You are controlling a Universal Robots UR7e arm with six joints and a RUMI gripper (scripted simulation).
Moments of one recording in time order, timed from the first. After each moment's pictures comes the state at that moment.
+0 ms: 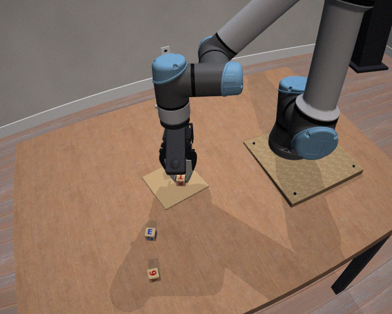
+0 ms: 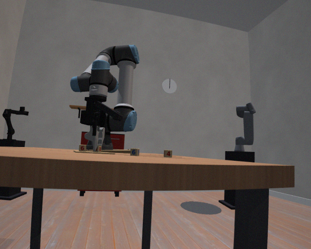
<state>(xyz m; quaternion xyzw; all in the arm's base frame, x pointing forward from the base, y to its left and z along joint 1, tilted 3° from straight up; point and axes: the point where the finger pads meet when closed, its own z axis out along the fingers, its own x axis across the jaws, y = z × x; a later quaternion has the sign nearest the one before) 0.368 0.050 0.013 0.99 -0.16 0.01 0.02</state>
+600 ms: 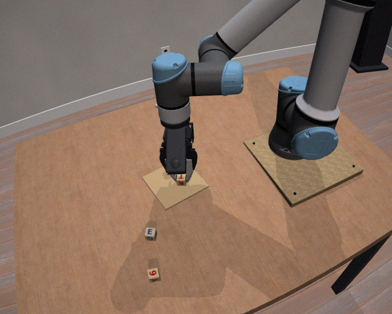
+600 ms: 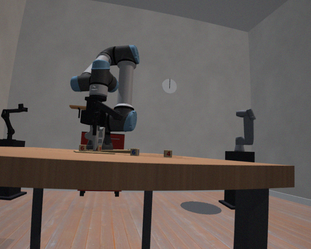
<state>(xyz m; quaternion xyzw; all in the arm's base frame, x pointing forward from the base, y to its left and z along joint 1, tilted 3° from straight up) 0.367 0.050 0.015 0.99 -0.16 0.01 0.02</state>
